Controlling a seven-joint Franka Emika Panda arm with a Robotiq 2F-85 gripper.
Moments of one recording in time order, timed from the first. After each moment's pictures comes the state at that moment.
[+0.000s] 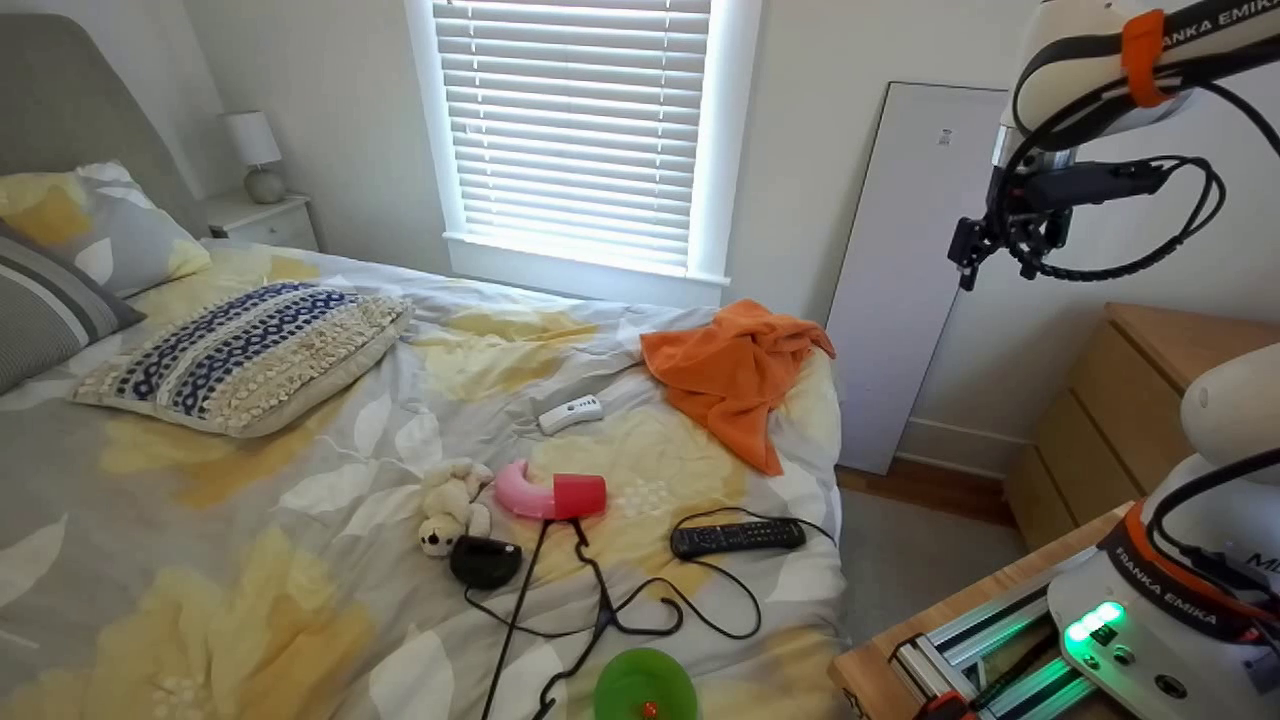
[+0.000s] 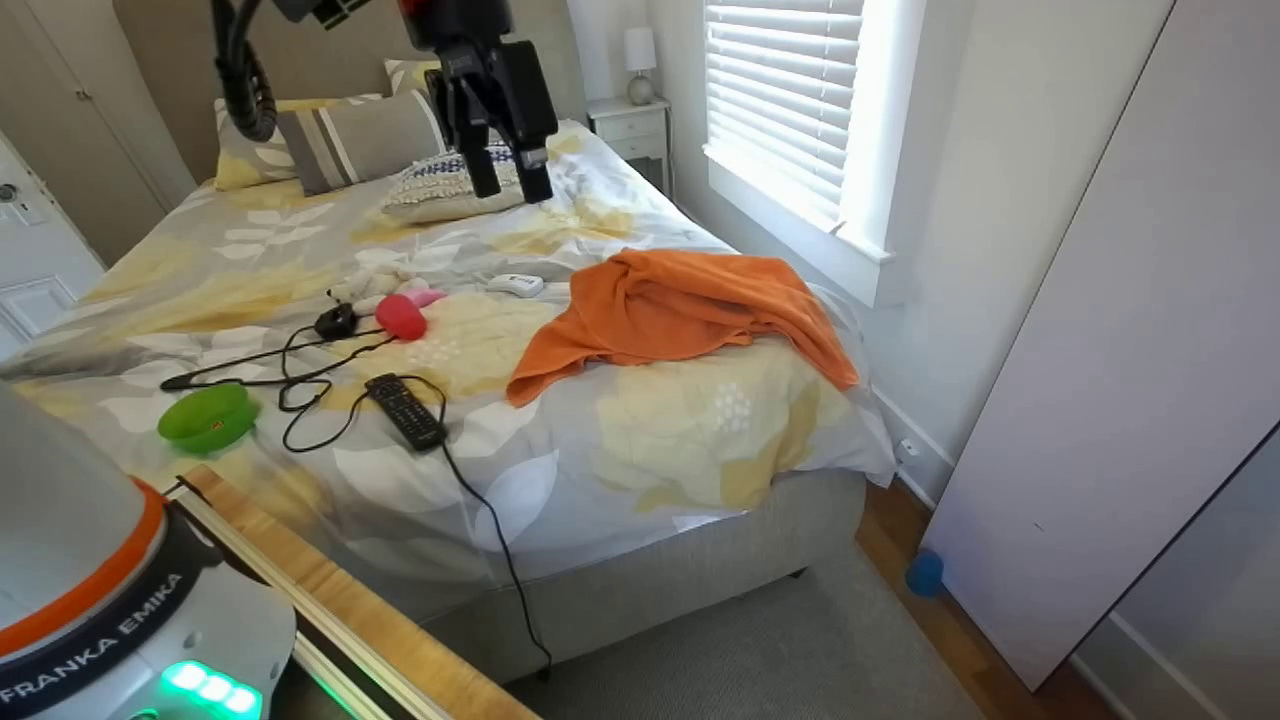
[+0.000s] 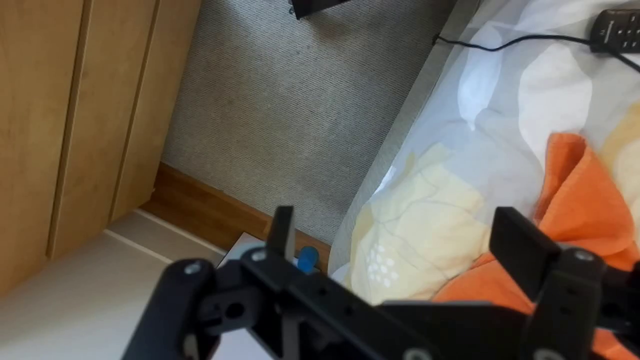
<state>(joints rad) -0.17 -0.56 0.02 -2.63 -0.19 2.03 0.19</state>
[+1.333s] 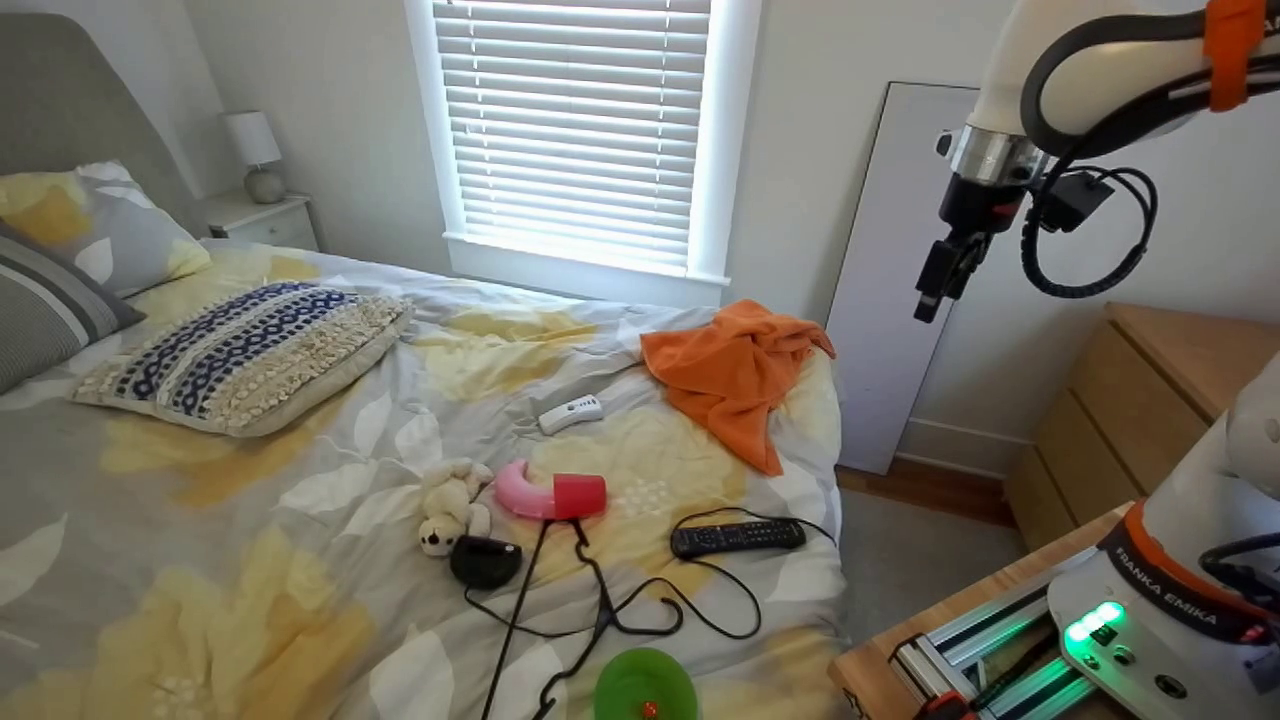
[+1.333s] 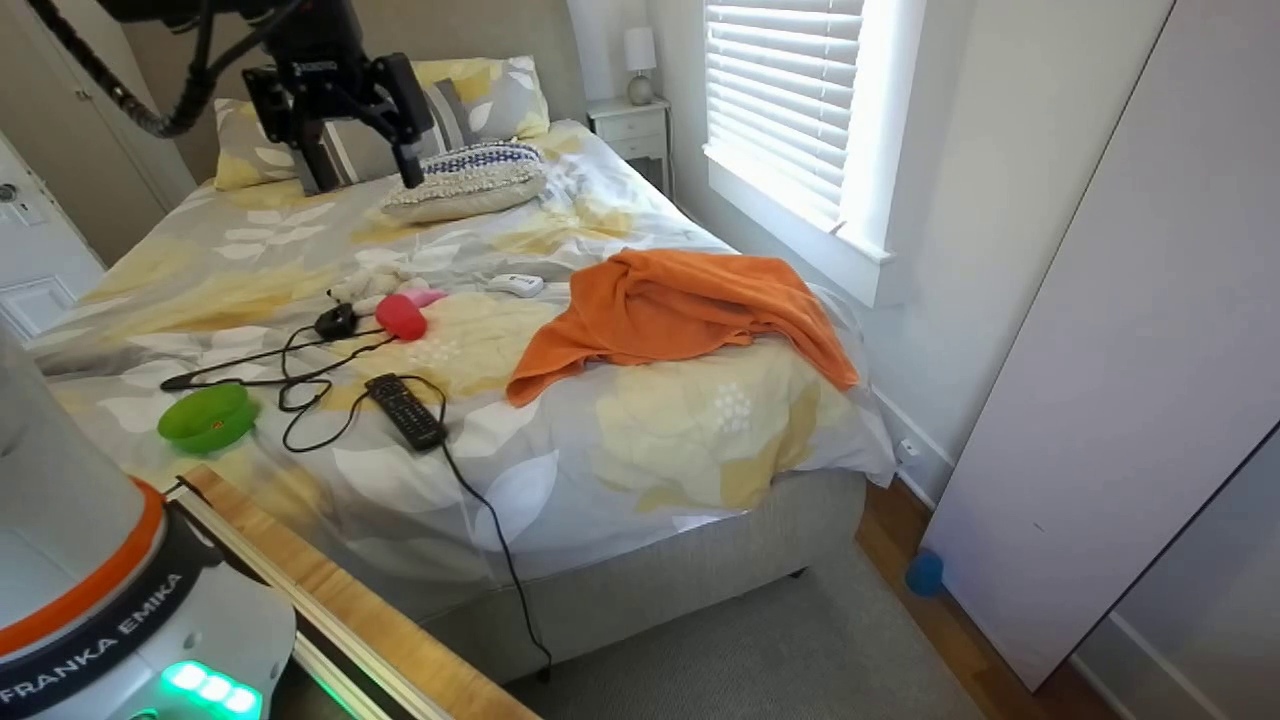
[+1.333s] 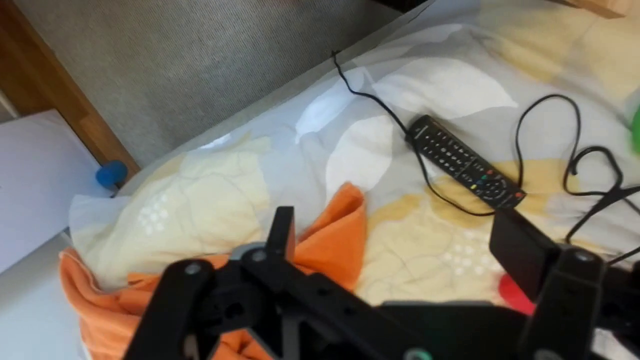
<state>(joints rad) 0.19 -0.74 0.03 -2.74 -0.01 2.03 -0.18</state>
